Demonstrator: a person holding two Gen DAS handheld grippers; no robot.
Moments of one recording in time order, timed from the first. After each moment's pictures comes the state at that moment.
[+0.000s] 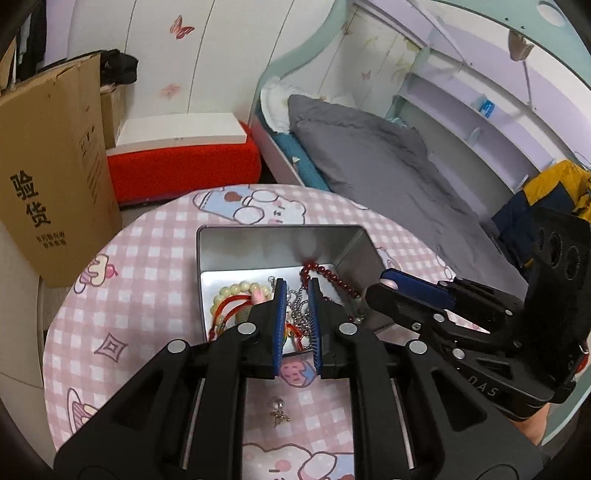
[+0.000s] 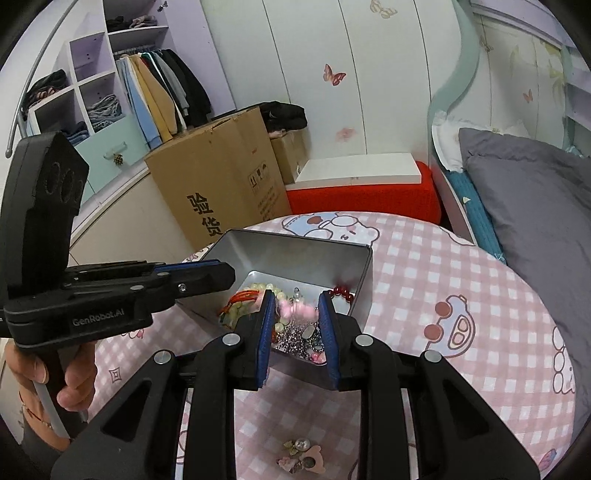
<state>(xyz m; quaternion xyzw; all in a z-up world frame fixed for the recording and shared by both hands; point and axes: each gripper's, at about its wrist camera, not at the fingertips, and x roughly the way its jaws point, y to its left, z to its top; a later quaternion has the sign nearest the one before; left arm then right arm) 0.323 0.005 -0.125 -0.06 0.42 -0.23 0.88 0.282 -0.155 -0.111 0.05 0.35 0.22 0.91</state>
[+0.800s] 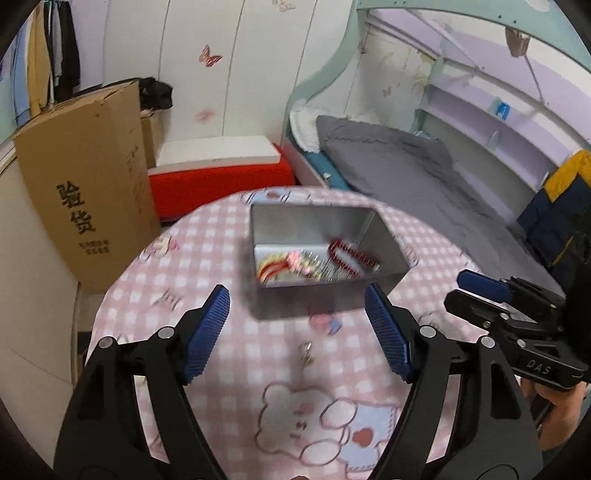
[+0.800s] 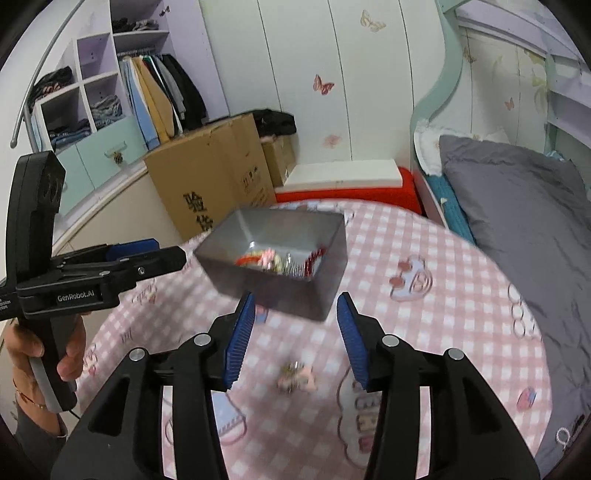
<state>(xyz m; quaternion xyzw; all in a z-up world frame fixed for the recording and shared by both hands) 0.248 0.029 -0.114 -0.03 0.38 -0.16 0.91 0.210 -0.177 -0.106 0.04 0.35 0.19 0.92</state>
